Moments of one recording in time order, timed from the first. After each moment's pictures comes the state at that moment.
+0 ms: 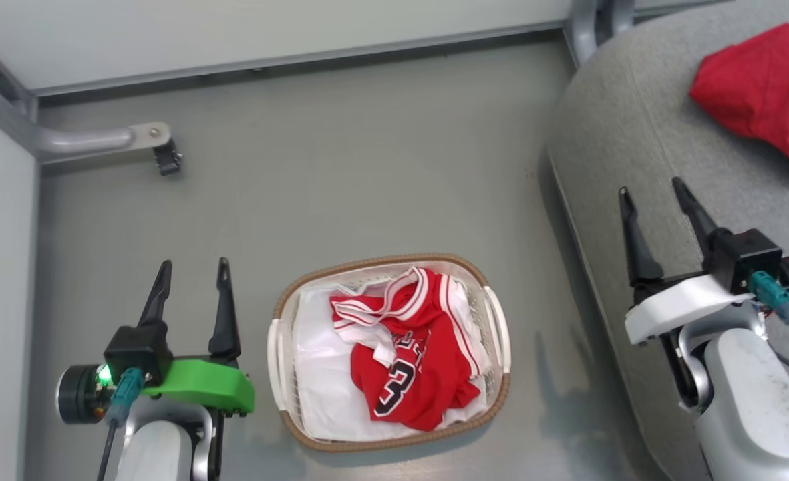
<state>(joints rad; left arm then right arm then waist) -0.20 0.05 -0.08 0.31 -0.14 -0.04 -0.26 -0.37 -0.15 0.04 0.32 0.15 0.13 -0.26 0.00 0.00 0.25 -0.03</state>
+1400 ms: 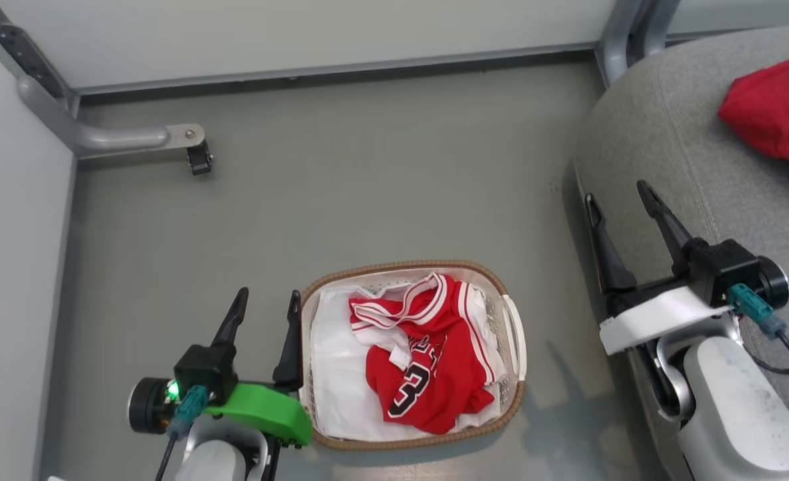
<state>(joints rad) -0.15 0.05 -0.25 0.33 -0.23 -0.04 -0.26 -0.32 -0.13 0.12 0.23 0.19 0.13 -0.26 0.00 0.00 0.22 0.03</state>
